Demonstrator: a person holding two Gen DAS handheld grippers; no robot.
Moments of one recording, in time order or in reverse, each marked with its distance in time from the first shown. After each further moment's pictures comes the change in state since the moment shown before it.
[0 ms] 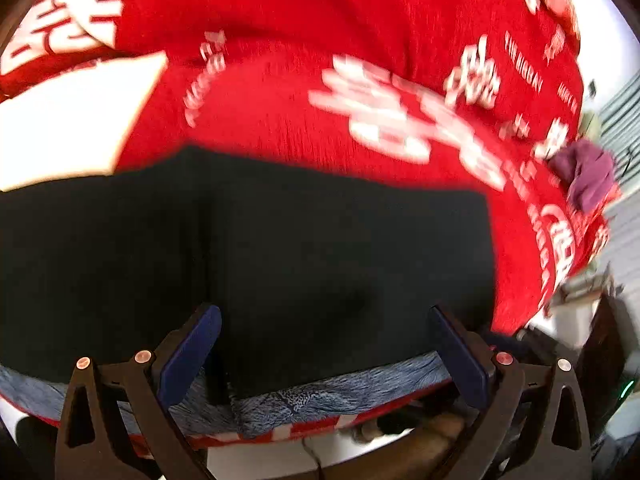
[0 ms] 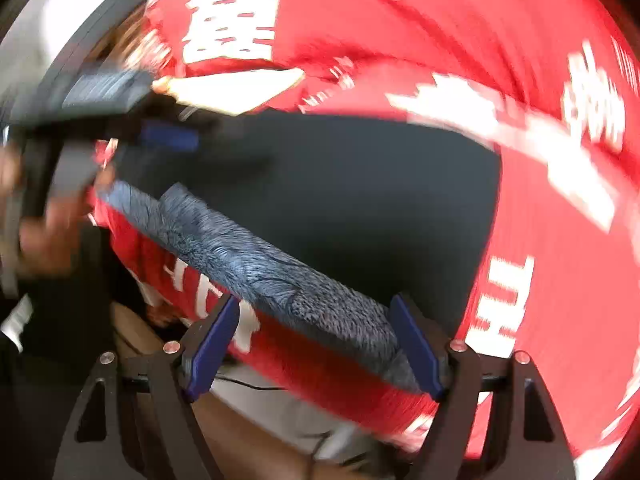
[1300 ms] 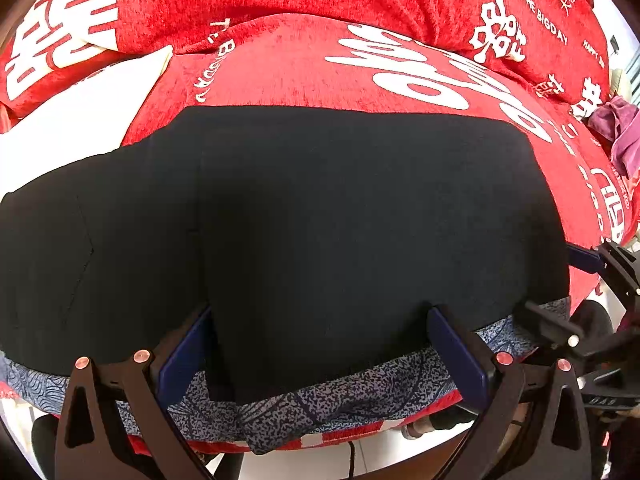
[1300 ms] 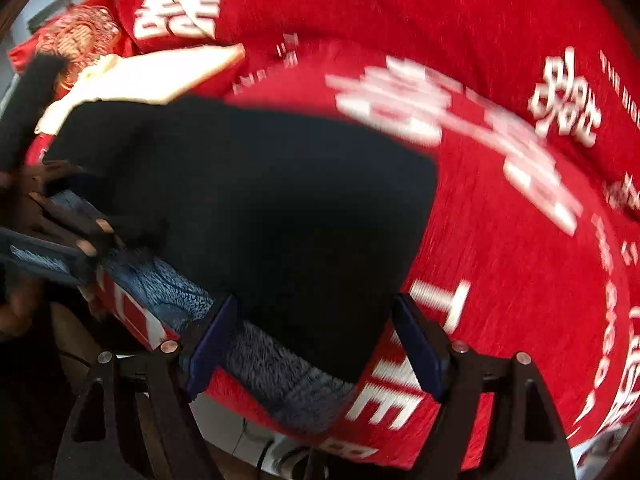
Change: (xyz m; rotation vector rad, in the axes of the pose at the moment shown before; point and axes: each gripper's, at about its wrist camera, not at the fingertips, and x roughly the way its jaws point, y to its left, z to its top) left arm 0.027 -0.010 -0.011 0.072 0.009 0.171; right arm 0.037 -0.017 0.050 -0.060 0.098 -0.212
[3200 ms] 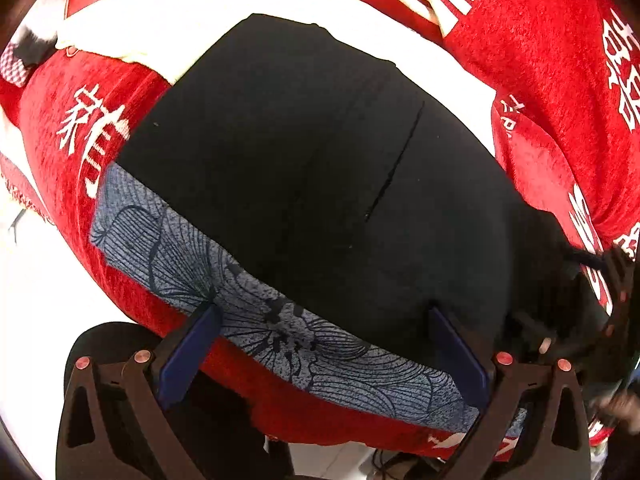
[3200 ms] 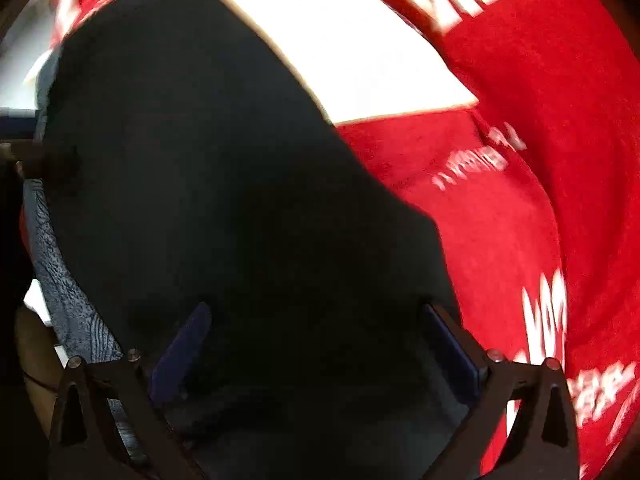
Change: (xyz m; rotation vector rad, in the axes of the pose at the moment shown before) left arm -0.046 0.235 -0.085 -0.684 -0.079 0.151; right arm 0.123 0.207 0.157 -0.704 0.137 0.001
